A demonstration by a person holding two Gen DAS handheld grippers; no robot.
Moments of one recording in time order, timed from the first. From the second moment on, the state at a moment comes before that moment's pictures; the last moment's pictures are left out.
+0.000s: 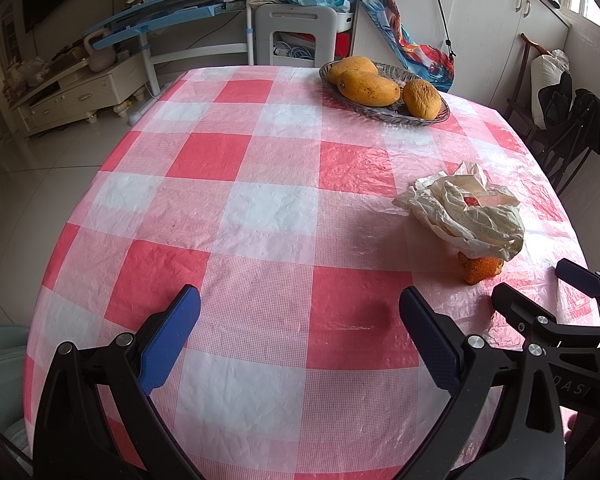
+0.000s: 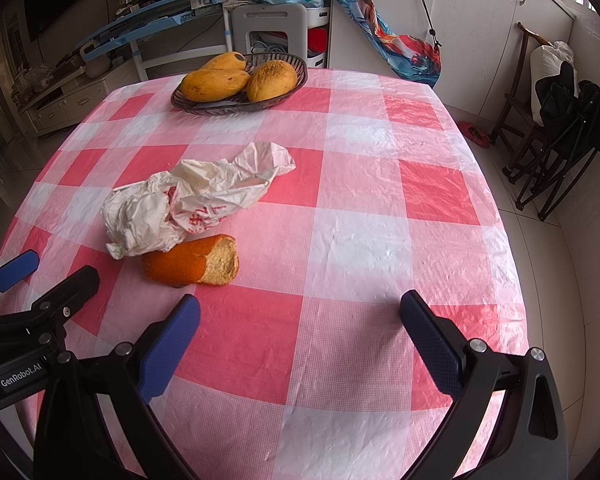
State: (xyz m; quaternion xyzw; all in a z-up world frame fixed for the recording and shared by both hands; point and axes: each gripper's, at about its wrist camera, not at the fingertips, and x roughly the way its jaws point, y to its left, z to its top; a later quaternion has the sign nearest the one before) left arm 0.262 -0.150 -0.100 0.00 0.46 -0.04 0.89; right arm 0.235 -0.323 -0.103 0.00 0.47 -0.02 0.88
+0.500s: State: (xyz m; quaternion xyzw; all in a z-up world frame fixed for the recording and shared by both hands) left arm 0.220 -0.130 -0.085 0.00 0.47 -0.07 0.88; right arm 0.210 -0.319 -0.099 0.01 0.50 0.01 0.87
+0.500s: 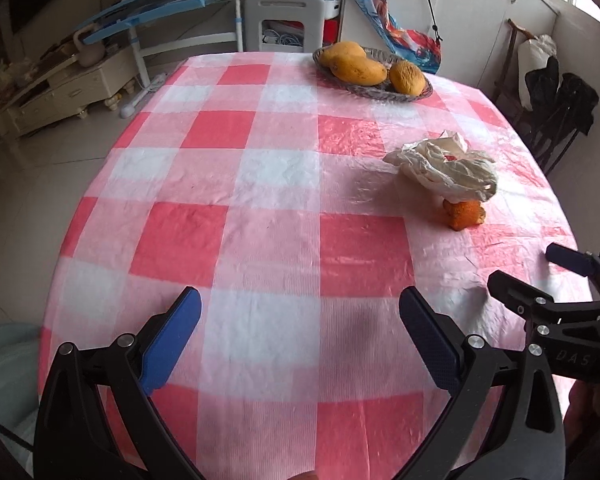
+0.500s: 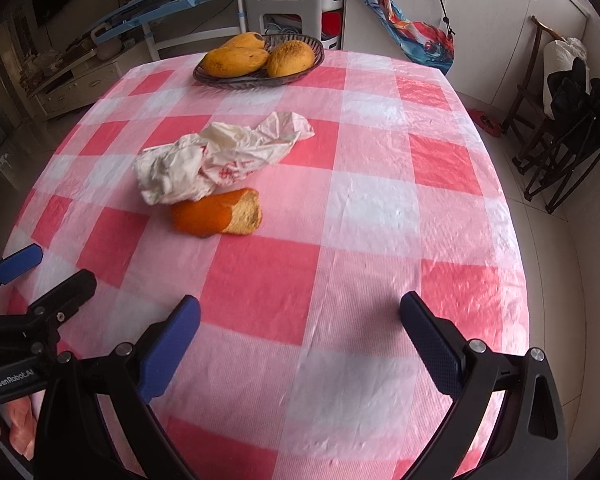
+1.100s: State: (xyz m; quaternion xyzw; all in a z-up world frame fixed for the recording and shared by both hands) left arm 0.142 -0.099 -0.022 -0.02 0.41 -0.11 0.91; right arm 0.241 -0.275 -0.039 -0.05 0.41 0.06 0.91
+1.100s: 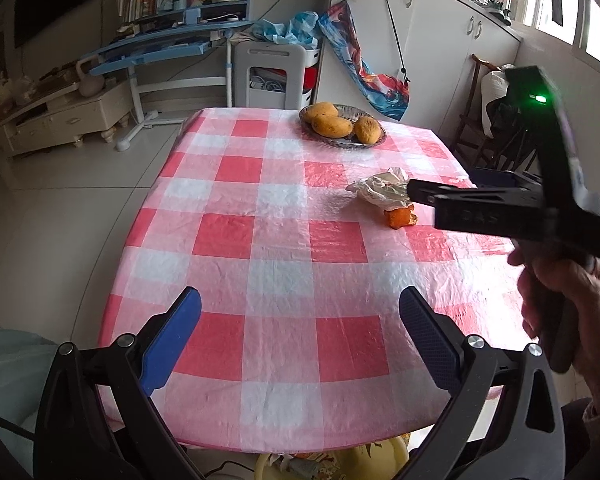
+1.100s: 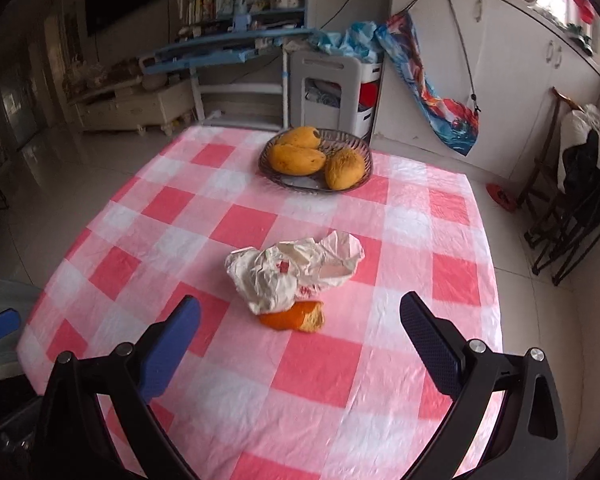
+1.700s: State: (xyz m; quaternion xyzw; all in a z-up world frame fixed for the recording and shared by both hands) left arm 0.192 -0.155 -0.045 -0.02 0.42 -0.16 0.89; right arm 0.238 -0.354 -0.036 0.19 0.38 0.14 0.90
